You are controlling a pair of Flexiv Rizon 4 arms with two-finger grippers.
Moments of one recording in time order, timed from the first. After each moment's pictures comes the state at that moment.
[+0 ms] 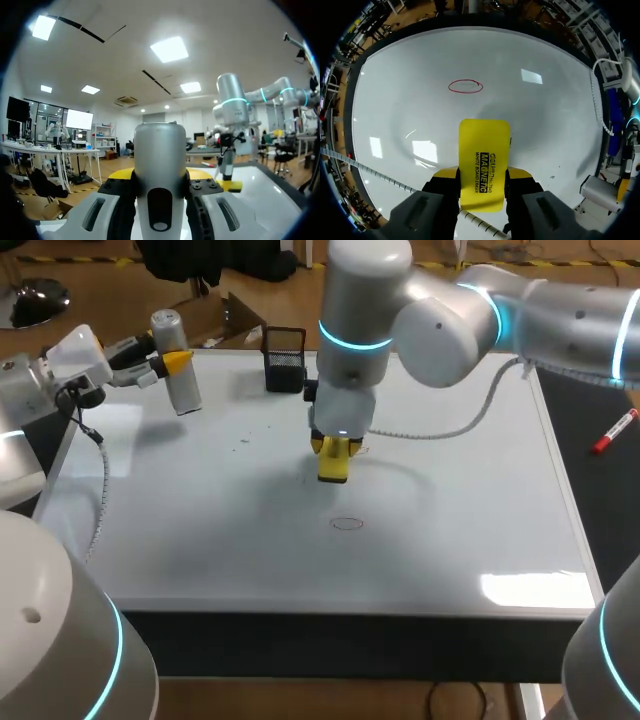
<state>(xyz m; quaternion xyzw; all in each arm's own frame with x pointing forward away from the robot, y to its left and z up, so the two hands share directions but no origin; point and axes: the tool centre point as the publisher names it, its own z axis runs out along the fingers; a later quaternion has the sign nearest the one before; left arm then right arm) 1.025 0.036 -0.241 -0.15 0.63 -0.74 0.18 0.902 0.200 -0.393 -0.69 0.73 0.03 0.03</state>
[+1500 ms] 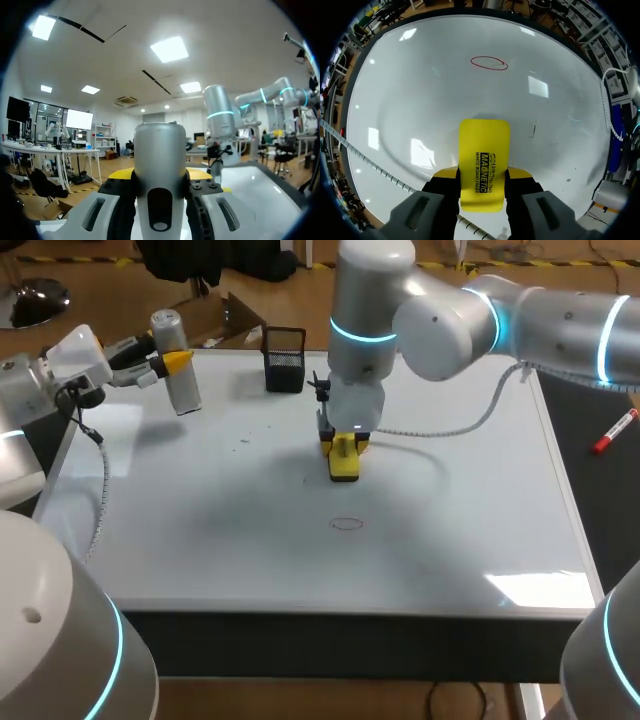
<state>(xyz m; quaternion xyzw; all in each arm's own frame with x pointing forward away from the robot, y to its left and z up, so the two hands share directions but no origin) 1.025 0.036 -0.241 -0.15 0.63 -0.74 0.18 0.931 0.183 -0.431 -0.73 0.68 0.06 0.00</state>
